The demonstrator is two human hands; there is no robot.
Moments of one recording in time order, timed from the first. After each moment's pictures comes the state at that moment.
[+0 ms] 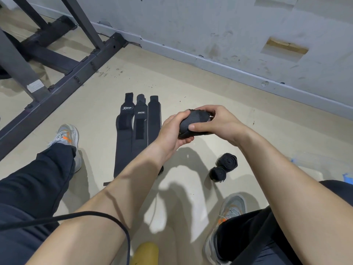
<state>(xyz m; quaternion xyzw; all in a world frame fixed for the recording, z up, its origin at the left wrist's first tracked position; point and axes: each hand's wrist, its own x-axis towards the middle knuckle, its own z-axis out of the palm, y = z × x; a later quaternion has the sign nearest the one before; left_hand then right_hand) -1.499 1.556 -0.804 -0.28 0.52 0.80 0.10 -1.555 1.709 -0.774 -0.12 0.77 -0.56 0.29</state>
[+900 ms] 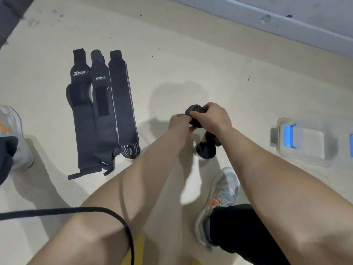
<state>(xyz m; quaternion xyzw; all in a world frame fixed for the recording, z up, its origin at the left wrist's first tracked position) -1.569 1.649 -0.994 -0.43 0.50 0.72 0.21 -1.605 1.760 -0.982 0.13 0.91 -0.30 0.26</state>
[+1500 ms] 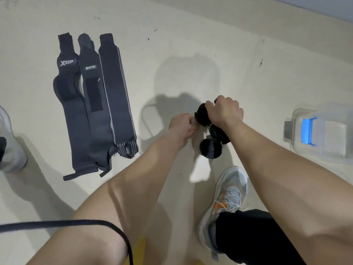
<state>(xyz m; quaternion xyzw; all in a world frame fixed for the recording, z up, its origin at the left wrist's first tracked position) -1.578 1.650 -1.043 -0.46 0.53 0.66 0.28 -1.632 1.777 -1.040 0.12 0.95 -0.13 0.26</state>
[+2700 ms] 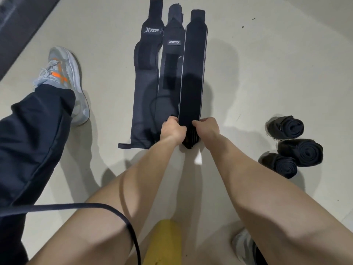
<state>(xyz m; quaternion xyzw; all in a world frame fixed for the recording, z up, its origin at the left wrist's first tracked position) -1.488 1.429 -1.103 -0.48 0.73 0.43 0.24 -1.545 1.532 -1.106 0.18 0.81 -0.37 0.42</state>
